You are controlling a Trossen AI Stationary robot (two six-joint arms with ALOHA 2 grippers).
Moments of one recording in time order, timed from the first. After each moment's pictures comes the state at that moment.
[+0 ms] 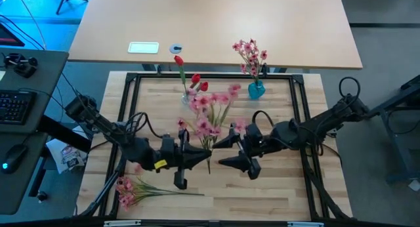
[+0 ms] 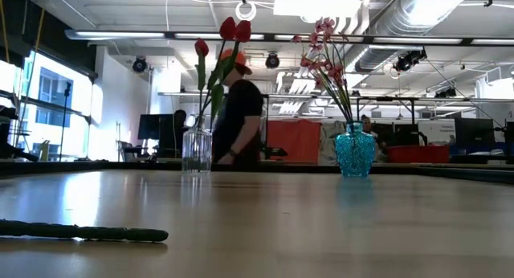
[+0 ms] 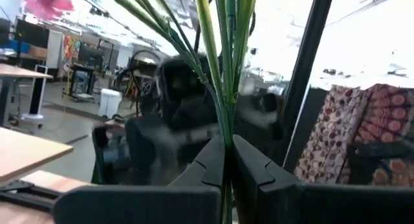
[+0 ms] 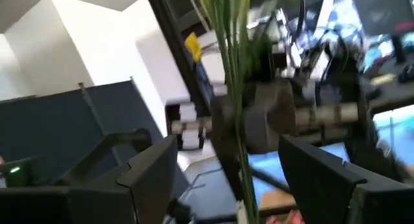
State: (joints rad) left arm -0.58 1.50 1.18 0.66 -0.66 -0.06; right arm 0.41 1.44 1.17 0.53 0.14 0.37
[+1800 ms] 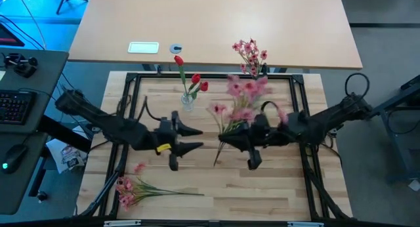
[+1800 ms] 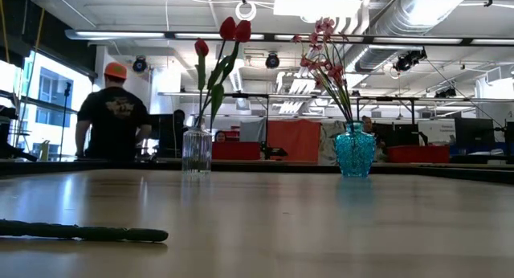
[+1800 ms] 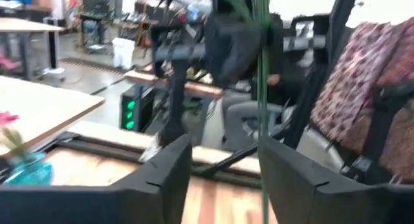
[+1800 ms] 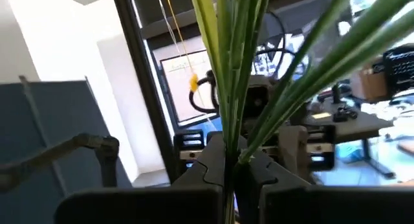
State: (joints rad) left arm -0.48 1.30 1.19 0.12 -0.56 -0.19; right arm 0.39 1.39 1.26 0.39 0.28 0.20
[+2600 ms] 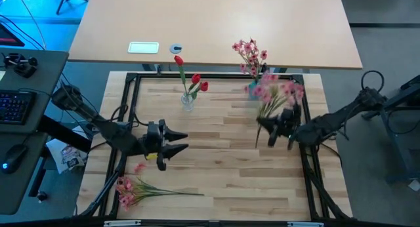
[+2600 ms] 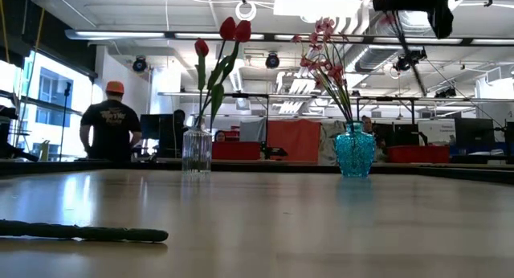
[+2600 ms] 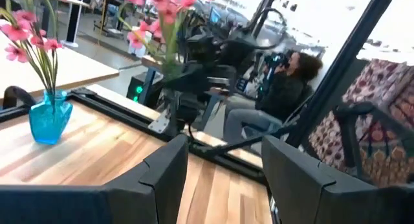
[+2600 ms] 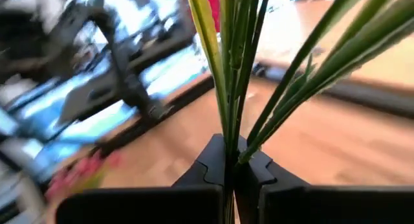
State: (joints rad) left arm -0.59 1.11 0.78 0.35 -0.76 -0.38; right arm 0.50 0.81 0.63 -0.11 0.92 0.63
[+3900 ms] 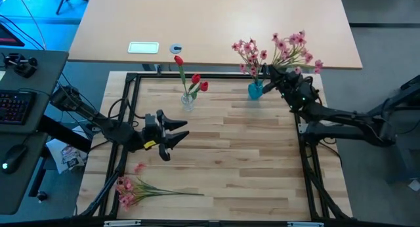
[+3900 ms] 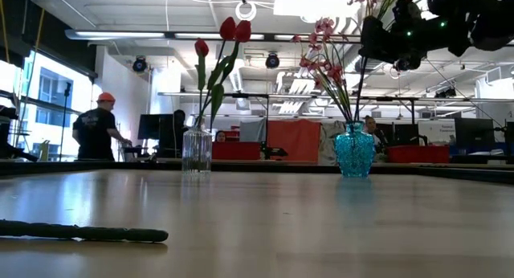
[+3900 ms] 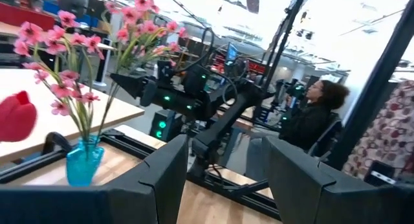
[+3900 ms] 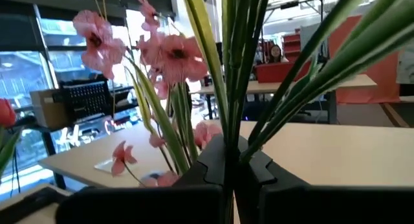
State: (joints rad) left arm -0.52 1.11 0.78 0.50 -0.80 -0.21; right arm -0.53 0.88 0.37 0.72 0.49 0.02
